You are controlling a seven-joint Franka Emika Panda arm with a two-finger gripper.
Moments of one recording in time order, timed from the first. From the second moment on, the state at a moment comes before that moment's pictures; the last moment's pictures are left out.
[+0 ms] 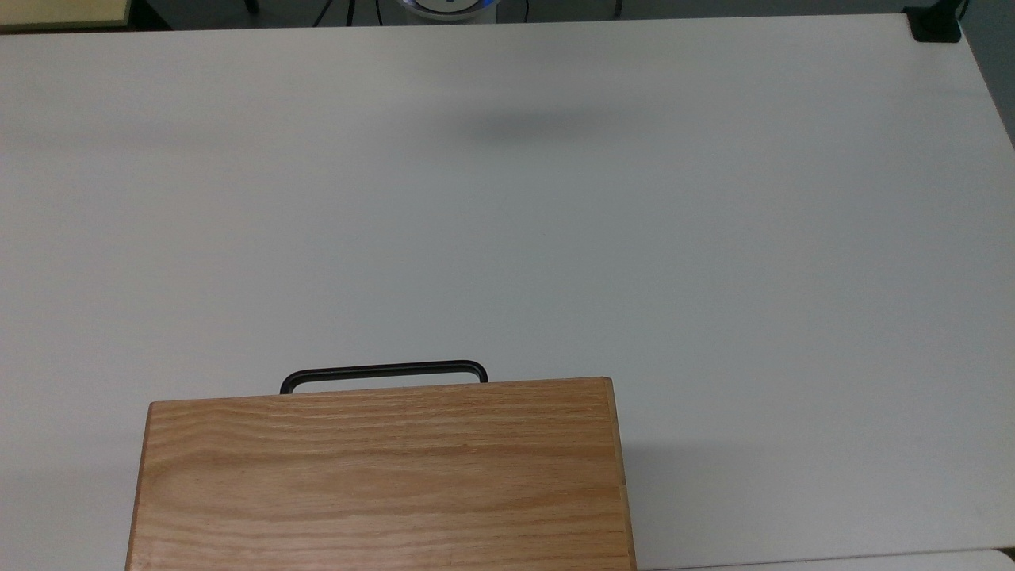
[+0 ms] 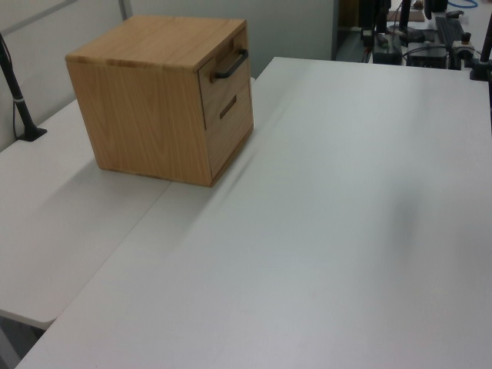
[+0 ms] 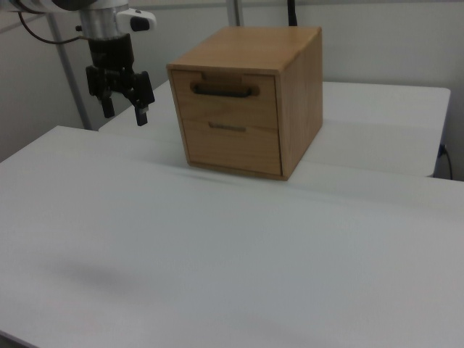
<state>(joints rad) 0.01 0.08 0.02 -1.38 0.00 1.37 0.08</state>
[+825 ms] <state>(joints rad) -0.07 0.10 0.04 -1.40 0.00 1.39 0.02</state>
